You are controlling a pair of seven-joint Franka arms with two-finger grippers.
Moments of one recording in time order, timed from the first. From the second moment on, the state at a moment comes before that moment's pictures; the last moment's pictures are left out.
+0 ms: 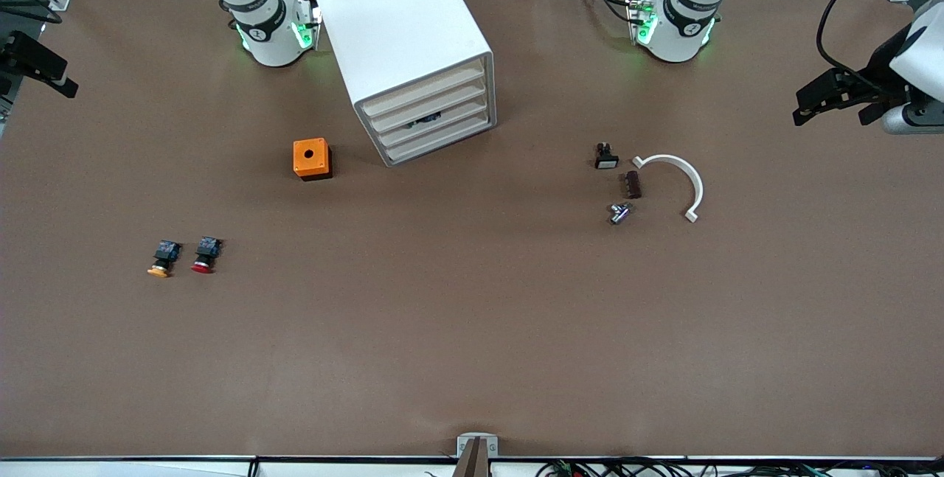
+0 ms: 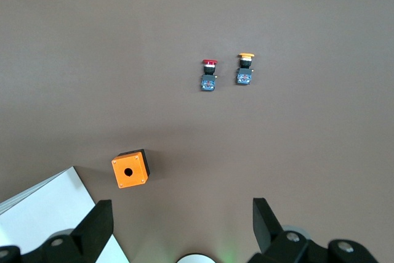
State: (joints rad) left arm -0.04 -0.08 -0.01 -1.64 -0.03 1.53 -0.06; right arm -0.08 -0.16 -0.02 -1.62 0.01 1.45 -0.03
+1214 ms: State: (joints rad) left arm -0.04 -0.02 -0.01 -1.56 -0.03 1.53 -0.06; right arm -0.08 -0.16 -0.02 -1.62 -0.02 1.45 -0.03
